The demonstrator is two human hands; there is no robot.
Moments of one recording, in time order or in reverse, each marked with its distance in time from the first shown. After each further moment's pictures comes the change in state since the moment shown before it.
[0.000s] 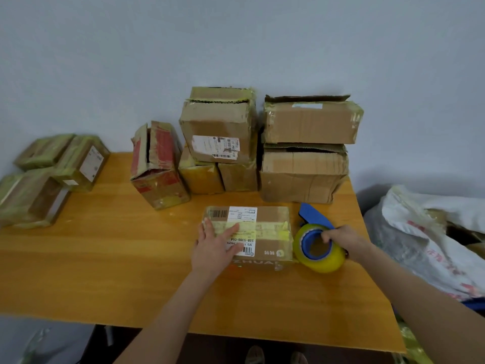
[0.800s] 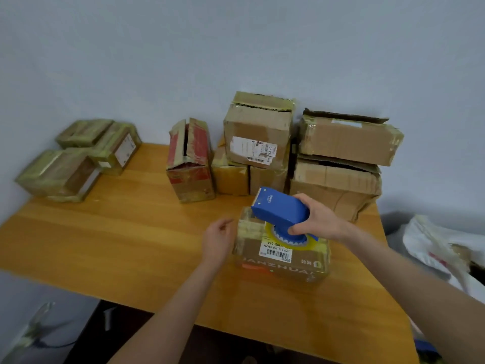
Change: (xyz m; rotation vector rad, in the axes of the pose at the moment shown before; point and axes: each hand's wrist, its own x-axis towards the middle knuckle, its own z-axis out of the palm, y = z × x) left_hand 0.000 -0.035 -0.015 -0.949 0.322 -0.194; right_hand -0.079 -0.109 0.058 -0.477 -0.244 -0.739
